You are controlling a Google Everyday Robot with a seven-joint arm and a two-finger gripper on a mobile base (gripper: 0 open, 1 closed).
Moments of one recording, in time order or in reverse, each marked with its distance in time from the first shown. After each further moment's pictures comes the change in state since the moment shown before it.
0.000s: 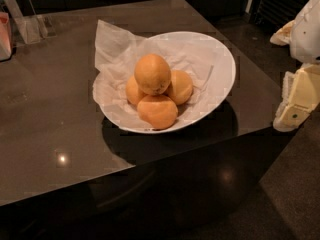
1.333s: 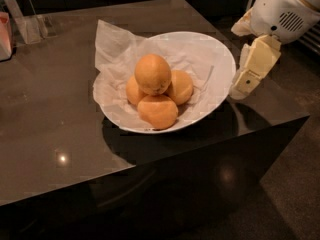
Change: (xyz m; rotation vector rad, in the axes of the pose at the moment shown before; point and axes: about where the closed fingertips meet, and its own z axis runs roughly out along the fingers) arm -0.076 -0.036 0.020 -0.135 -0.244 0.039
